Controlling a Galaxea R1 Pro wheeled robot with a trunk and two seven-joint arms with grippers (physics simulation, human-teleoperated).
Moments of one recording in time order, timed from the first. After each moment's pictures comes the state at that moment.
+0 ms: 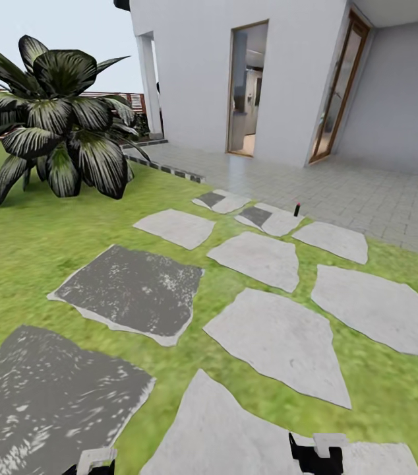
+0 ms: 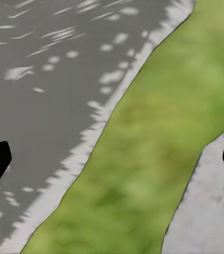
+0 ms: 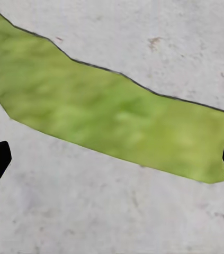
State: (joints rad) left arm -0.33 0.07 0.09 -0.25 -0.03 -0.23 0.10; right arm -0.41 -0.07 0.04 -0.11 -0.04 -0.56 -0.01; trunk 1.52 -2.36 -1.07
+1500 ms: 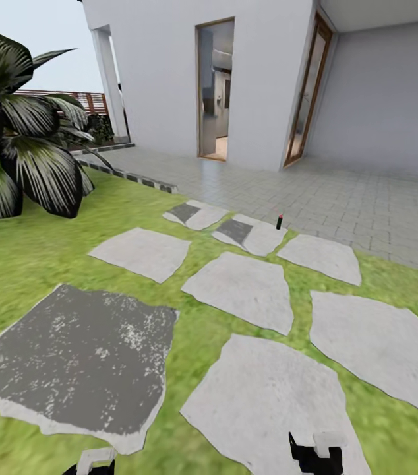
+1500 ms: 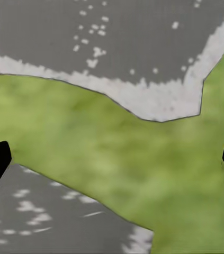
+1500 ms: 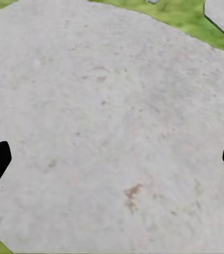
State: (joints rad) left arm -0.33 0.07 0.09 -0.25 -0.03 -0.23 0.10; right arm -0.41 -0.07 0.04 -0.11 -0.04 -0.56 -0.02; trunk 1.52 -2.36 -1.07
